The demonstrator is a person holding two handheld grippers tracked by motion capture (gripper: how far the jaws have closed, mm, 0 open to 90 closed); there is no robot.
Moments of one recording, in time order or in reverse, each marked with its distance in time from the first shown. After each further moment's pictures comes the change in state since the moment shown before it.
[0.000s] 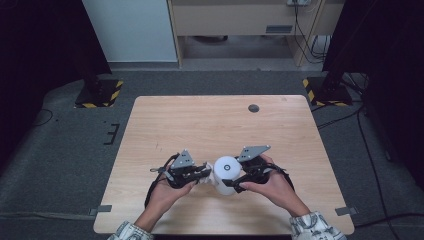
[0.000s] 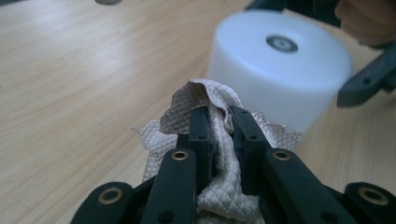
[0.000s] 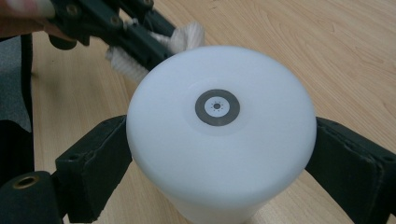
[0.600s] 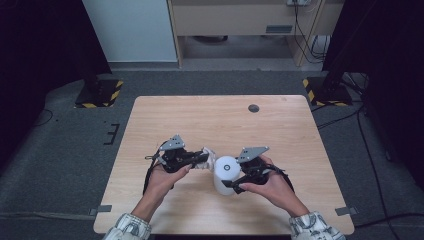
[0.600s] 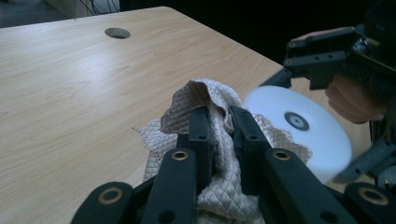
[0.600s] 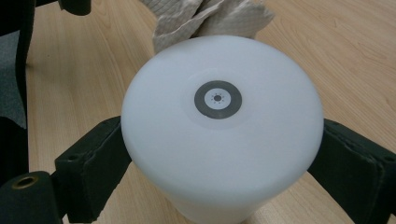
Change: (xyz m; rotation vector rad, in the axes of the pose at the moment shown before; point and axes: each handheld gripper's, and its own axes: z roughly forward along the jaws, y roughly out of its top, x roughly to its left) left arm 0.035 0.022 -0.003 -0.116 -0.073 -0.125; right arm 0.000 -0.003 0.004 0.009 -0.002 -0.005
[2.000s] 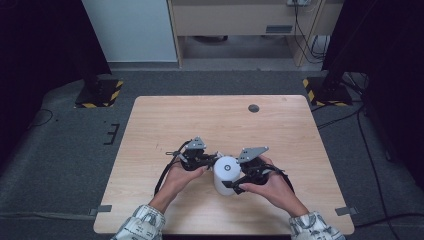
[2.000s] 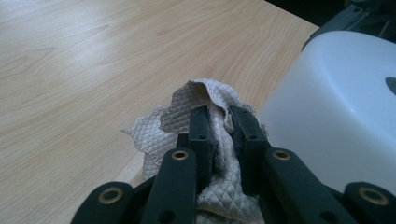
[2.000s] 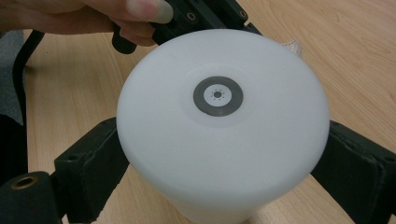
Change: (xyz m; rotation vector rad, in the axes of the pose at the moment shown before) left arm 0.008 -0.014 0.062 0.162 -0.009 0.055; right arm -0.001 -0.002 0.002 0.013 0.002 0.009
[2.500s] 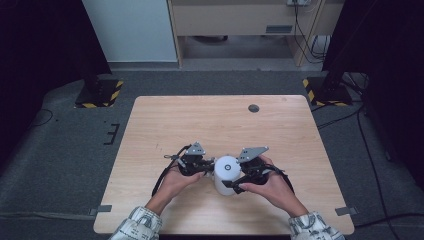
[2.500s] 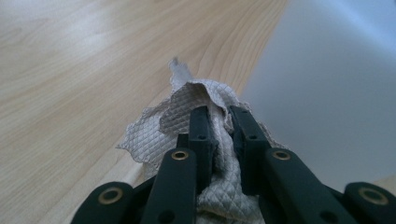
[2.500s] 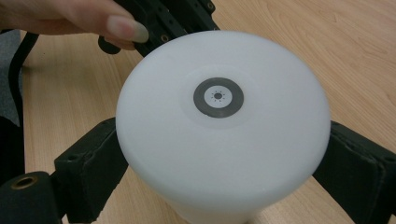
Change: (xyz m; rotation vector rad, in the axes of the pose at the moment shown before) left arm -0.005 -0.014 -0.002 0.094 0.021 0.047; right arm 0.000 0.000 0.000 -0.002 -0.009 0.001
